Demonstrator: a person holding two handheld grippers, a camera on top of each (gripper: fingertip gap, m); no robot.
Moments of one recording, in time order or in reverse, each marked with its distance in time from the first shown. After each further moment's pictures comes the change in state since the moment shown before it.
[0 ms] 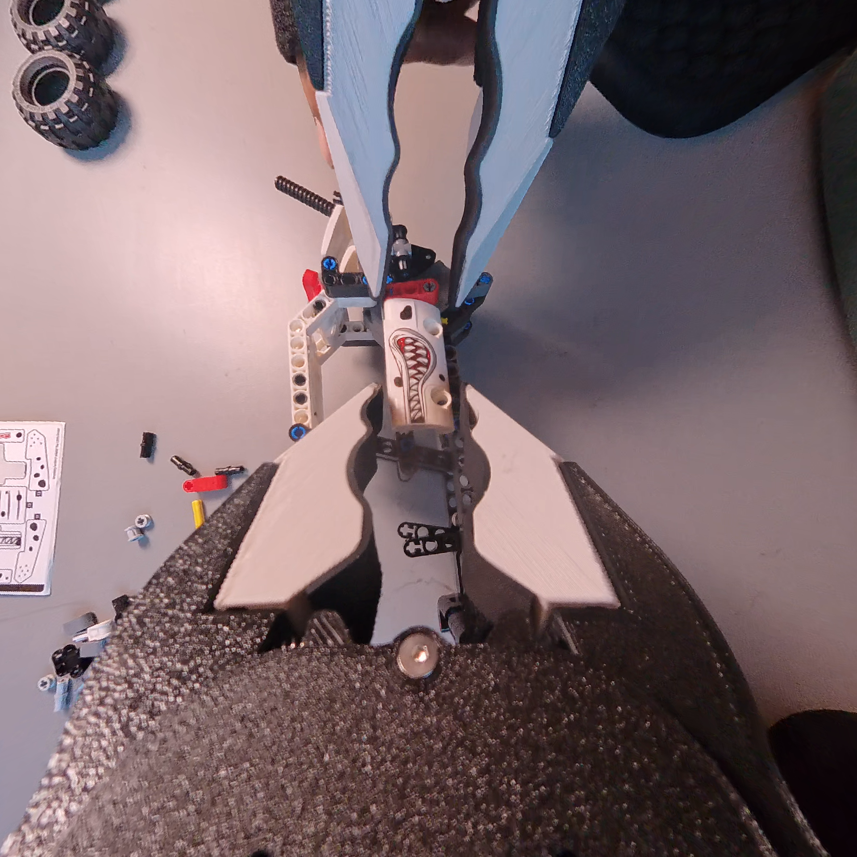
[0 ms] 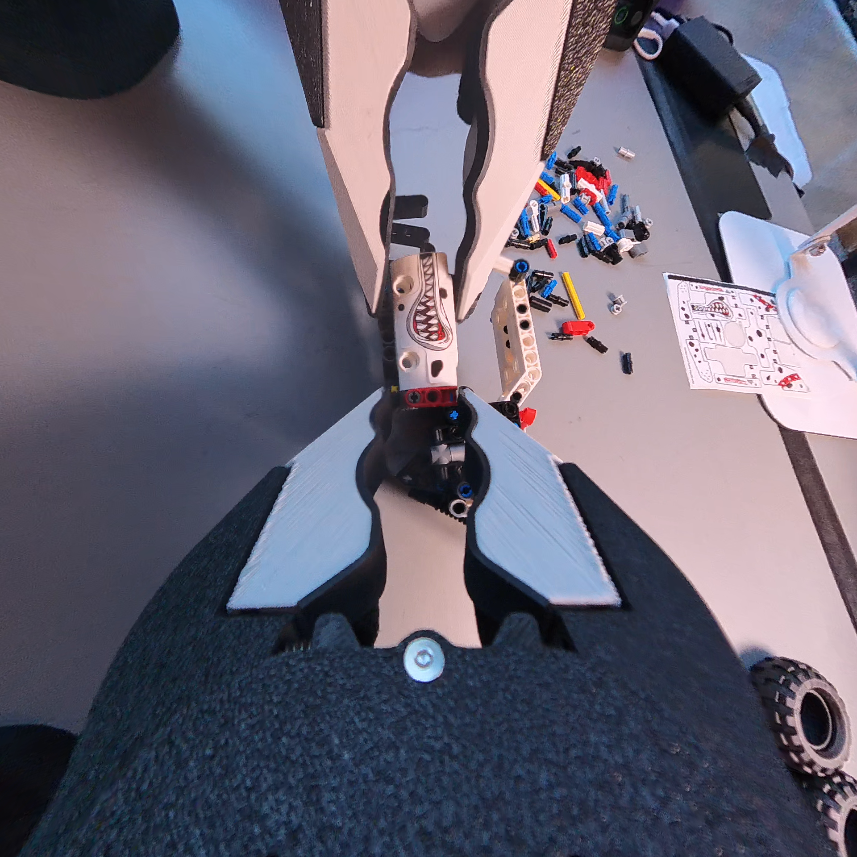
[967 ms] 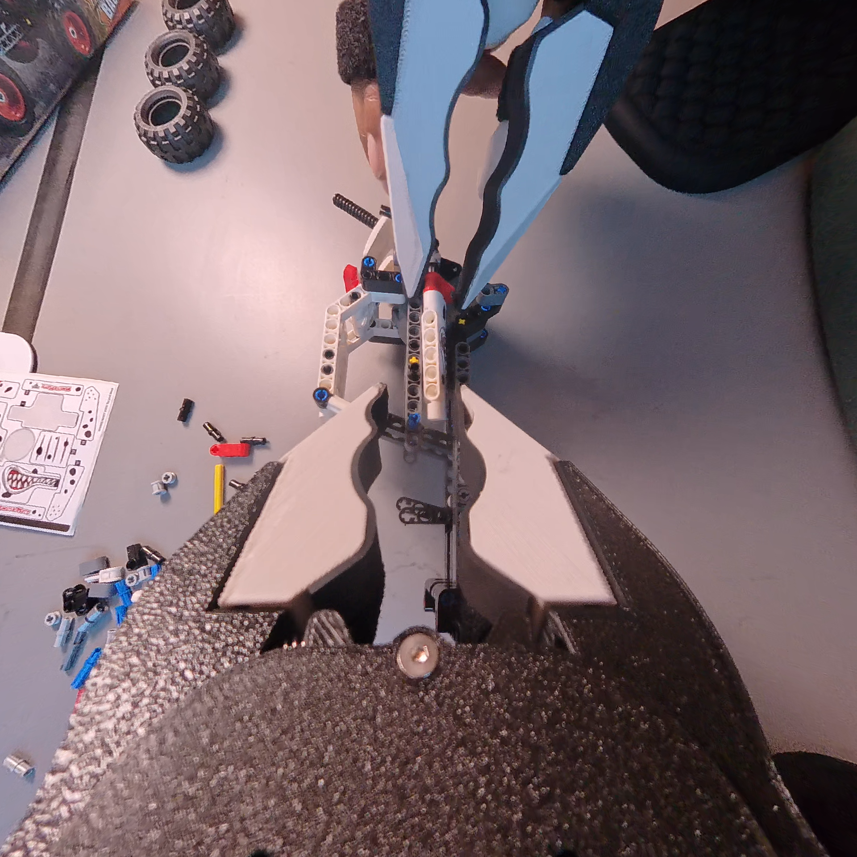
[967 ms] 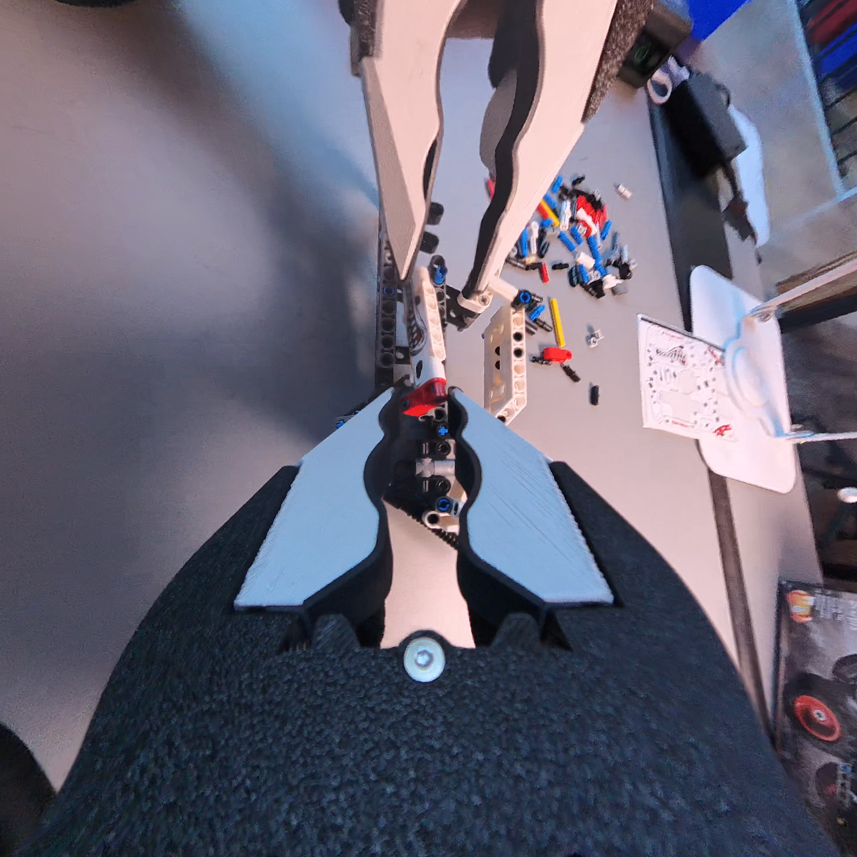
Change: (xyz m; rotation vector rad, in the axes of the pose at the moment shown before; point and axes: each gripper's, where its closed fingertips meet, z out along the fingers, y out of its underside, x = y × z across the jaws) left arm -0.005 0.000 -0.021 0.097 -0.104 -0.075; right arm 0.002 -0.008 0.001 -0.040 0.024 -0.189
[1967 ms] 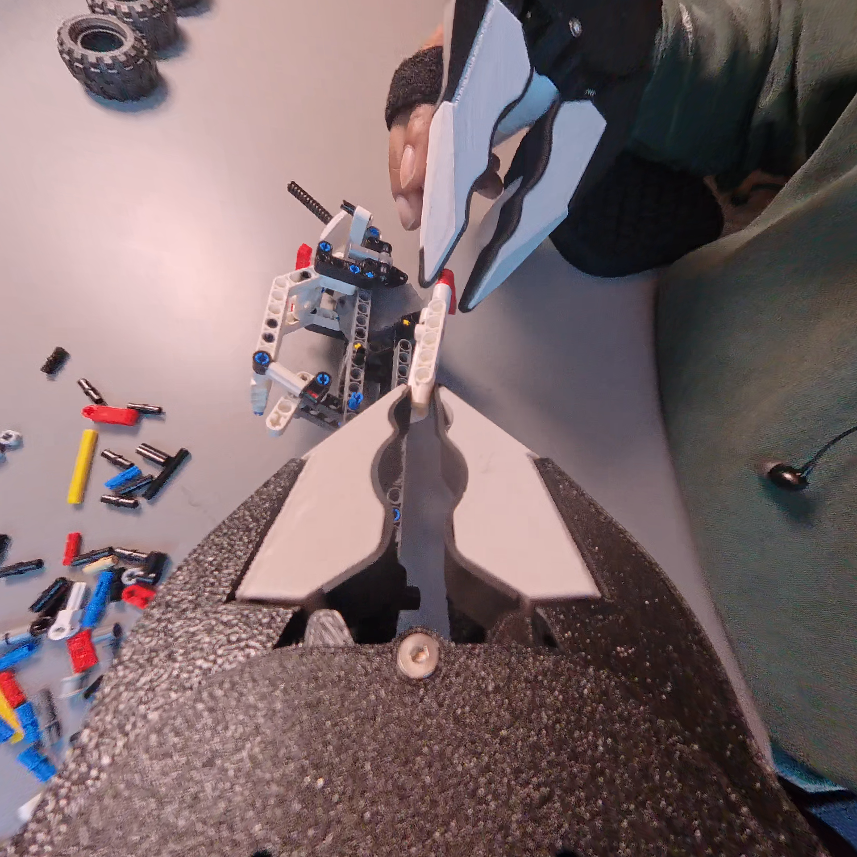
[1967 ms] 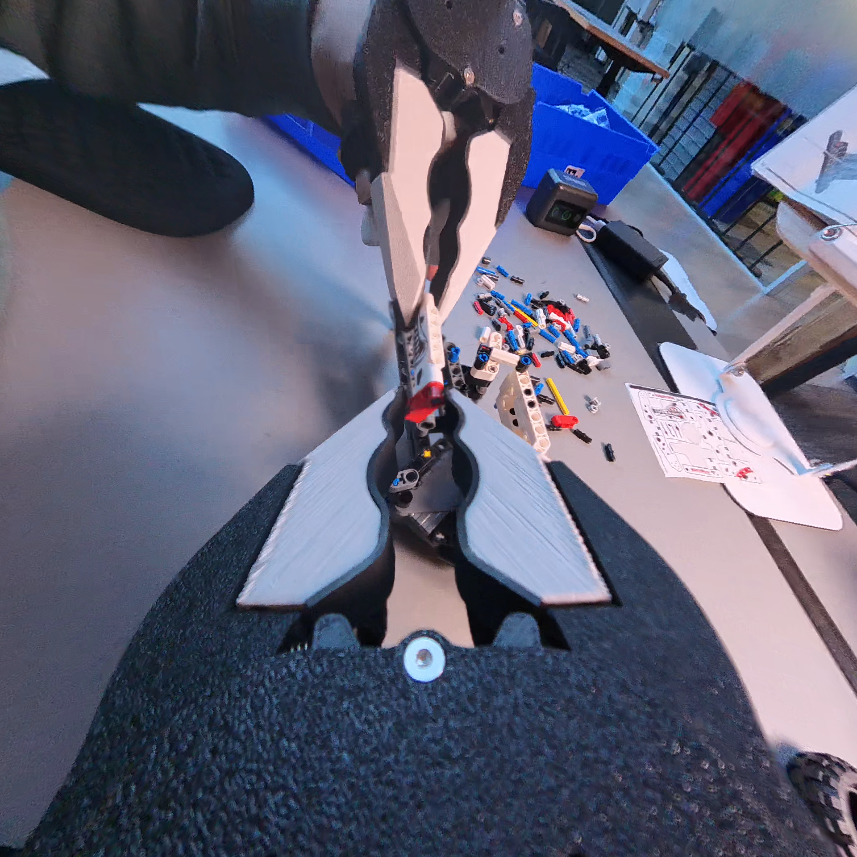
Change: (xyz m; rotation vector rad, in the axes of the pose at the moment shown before) left arm 0.025 -0.001 -0.014 0.100 0.152 -0.254; right arm -0.014 -0.030 -0.016 0.335 0.065 0.137
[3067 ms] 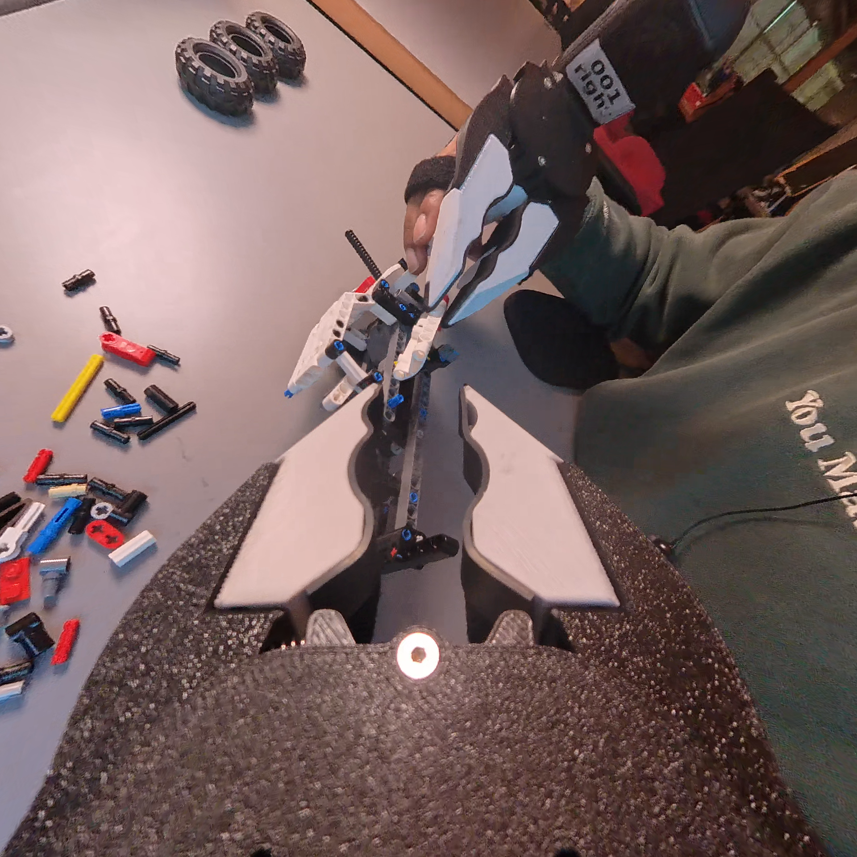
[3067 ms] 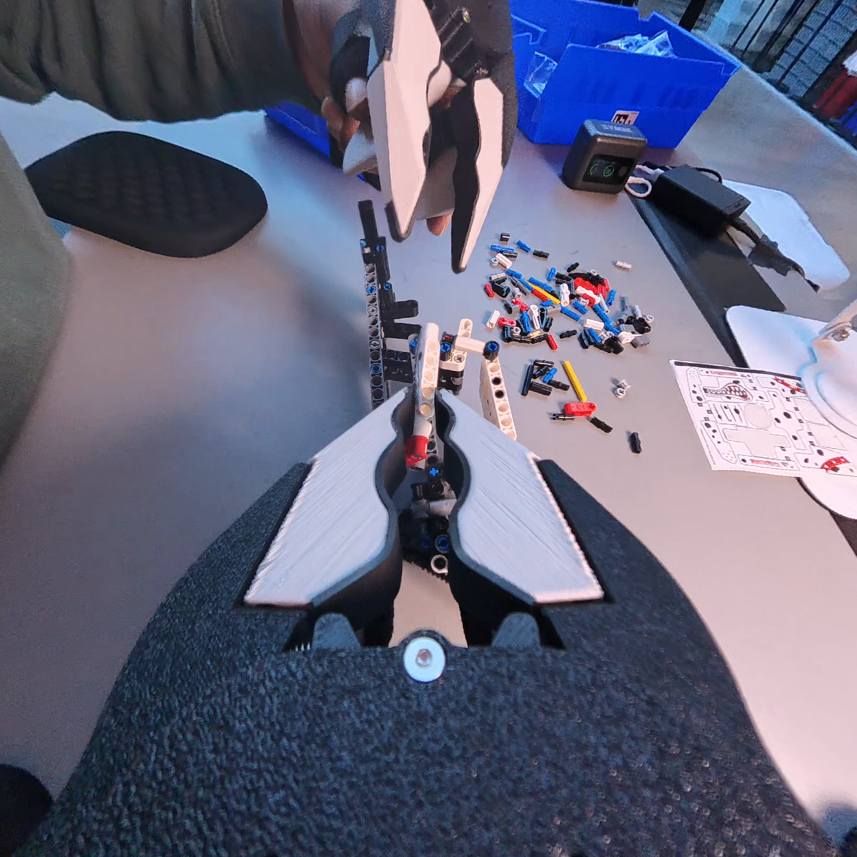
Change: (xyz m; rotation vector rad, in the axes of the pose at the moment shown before) left arm -0.026 -0.015 -0.038 0.215 0.107 -0.379; right arm 0.029 0.005 0.007 -0.036 -0.164 0.145
